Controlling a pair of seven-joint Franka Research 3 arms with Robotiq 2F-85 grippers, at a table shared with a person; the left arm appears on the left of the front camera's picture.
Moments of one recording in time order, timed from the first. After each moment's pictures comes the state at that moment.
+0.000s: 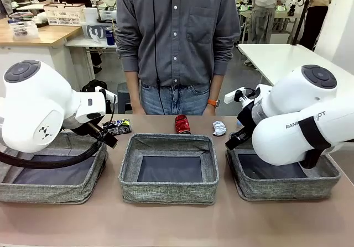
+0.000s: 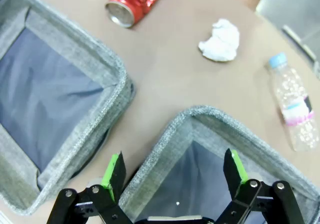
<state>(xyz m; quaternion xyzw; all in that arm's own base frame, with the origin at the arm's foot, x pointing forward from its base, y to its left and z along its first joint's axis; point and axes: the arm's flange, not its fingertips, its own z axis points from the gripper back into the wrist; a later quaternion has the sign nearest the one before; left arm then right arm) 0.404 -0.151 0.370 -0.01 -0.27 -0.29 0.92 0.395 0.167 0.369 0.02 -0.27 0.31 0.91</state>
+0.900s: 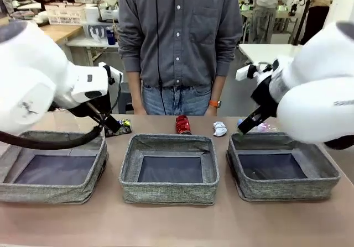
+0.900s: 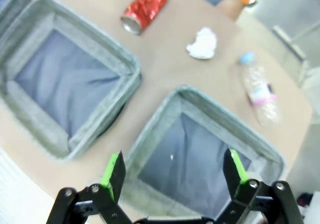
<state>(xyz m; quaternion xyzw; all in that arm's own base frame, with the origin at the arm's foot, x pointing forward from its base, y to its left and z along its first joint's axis) 0.333 -0.188 0.492 0.01 -0.29 -0.34 0.90 0.334 0.152 0.496 0.00 -0.28 0.32 0.91</state>
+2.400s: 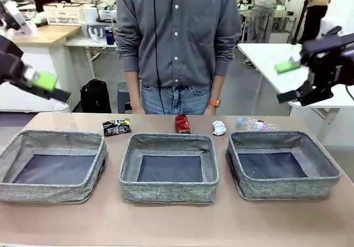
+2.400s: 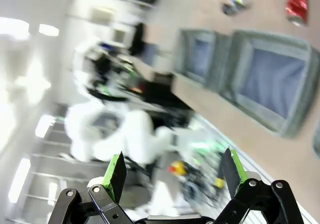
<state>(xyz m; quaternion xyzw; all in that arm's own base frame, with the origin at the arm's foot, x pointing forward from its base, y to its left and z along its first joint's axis) 0.296 -0.046 0.551 -0.56 -0.22 -0.34 0.72 0.305 0.051 0.557 0.58 -0.12 0.08 0.80</state>
